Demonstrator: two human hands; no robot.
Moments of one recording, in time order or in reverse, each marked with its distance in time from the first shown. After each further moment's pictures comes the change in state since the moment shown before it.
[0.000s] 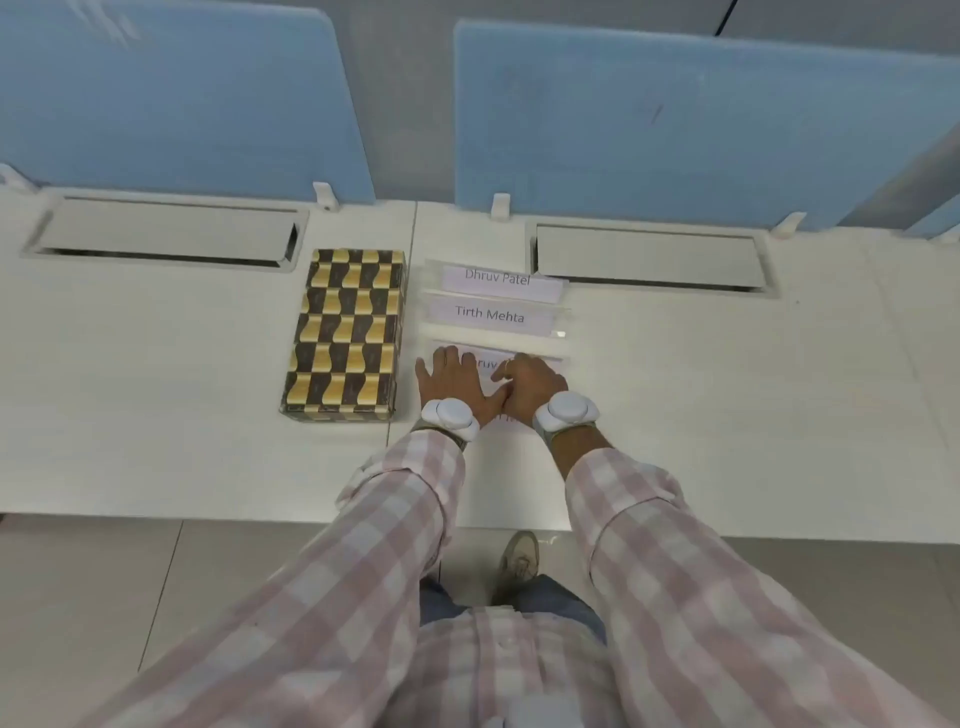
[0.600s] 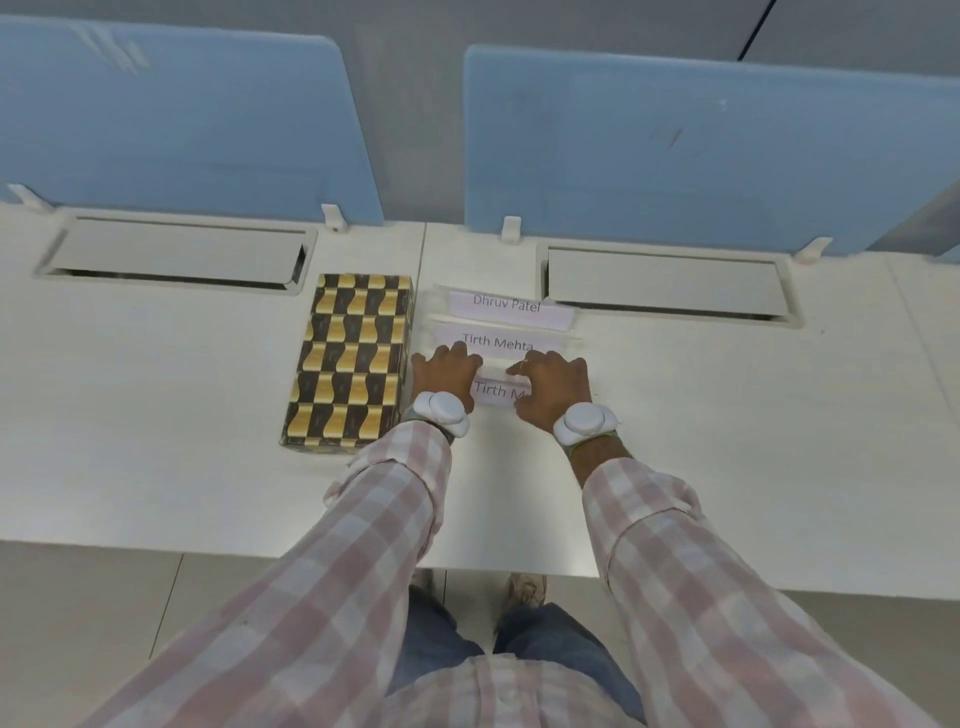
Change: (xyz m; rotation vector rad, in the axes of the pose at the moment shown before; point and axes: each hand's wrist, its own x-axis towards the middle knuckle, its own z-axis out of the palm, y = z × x) left_hand 0.069 -0.017 -0.042 0.279 -0.121 0.147; right_hand 0.041 0.000 -0.039 -0.303 0.128 -0.119
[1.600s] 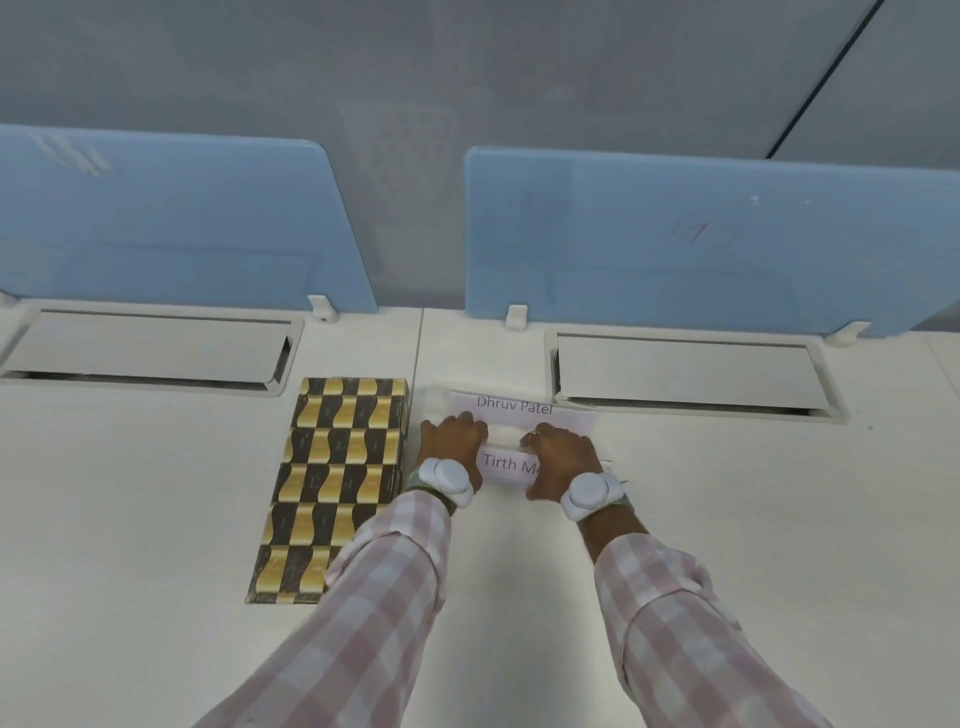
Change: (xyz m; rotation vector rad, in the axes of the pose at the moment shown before) left_hand 0.109 -0.023 0.008 -0.030 -0.177 0.104; right_hand 0.109 0.033 0.019 -0.058 -0.279 0.008
